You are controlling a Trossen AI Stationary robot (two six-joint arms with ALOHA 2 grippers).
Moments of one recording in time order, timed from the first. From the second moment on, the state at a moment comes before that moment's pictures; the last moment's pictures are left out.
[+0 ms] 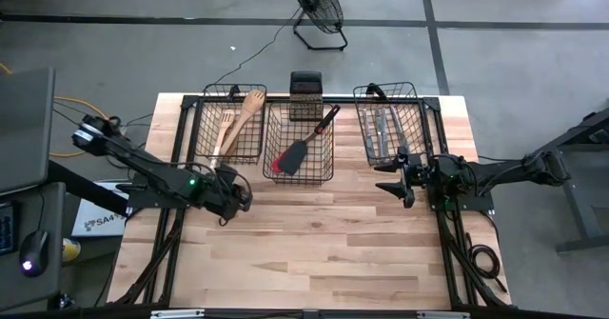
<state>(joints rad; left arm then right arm) -0.42 1.14 0.59 -0.62 -0.57 -1.47 0.04 0.33 0.01 0.29 0.05 0.28</state>
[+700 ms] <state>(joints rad) -0.39 1.30 0.87 -1.23 -0.26 -1.02 0.04 0.33 0.01 0.29 0.05 0.28</state>
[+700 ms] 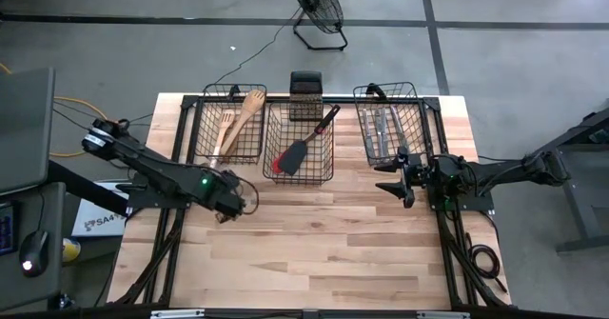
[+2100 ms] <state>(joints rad) -0.33 1.21 0.70 -1.28 -0.37 -0.70 0.04 0.33 0.01 0.29 0.05 0.28</state>
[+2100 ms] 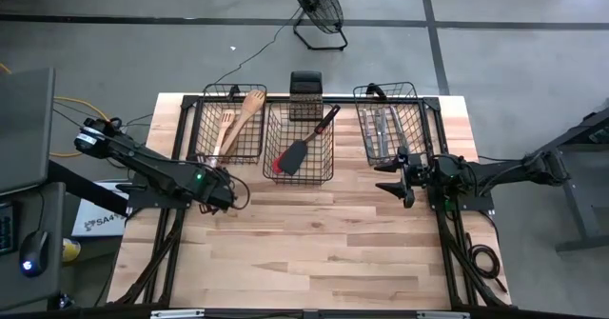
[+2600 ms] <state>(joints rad) -0.33 1.21 0.70 -1.24 -0.26 -0.58 0.04 0.33 0.01 0.29 0.05 0.28</state>
